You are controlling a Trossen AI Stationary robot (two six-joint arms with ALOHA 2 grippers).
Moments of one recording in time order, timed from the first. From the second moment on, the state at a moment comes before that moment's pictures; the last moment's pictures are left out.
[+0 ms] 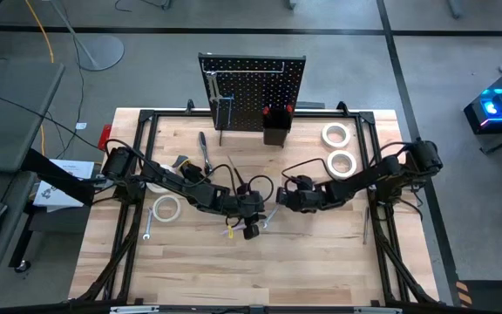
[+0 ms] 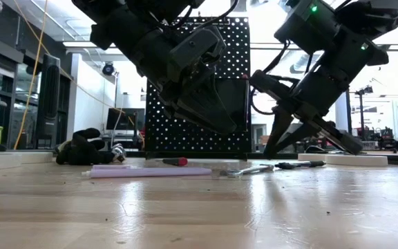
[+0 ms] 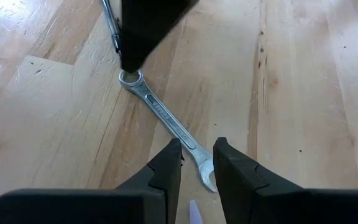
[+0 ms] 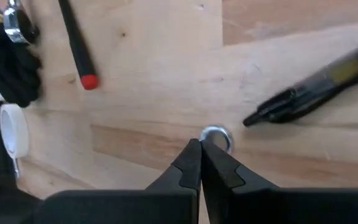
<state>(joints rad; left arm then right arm) -0.21 1.89 1.09 0.05 -0.20 -0.35 0.19 1.63 0.68 0.01 0.31 1.77</state>
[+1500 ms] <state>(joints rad) -0.19 1.89 1.09 0.04 -0.21 -0.34 0.20 1.67 0.68 0.02 0.24 1.72</state>
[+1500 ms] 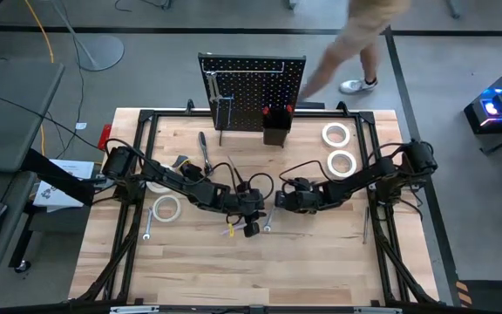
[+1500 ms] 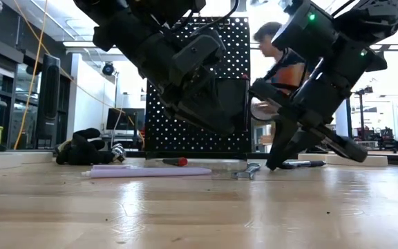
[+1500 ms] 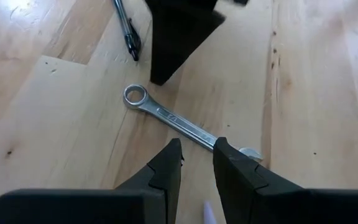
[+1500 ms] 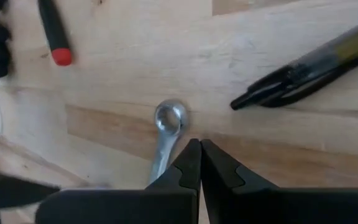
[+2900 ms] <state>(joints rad) -0.25 1.90 1.09 -0.01 -0.27 -0.60 0.14 1.69 0.69 0.14 0.26 1.57</state>
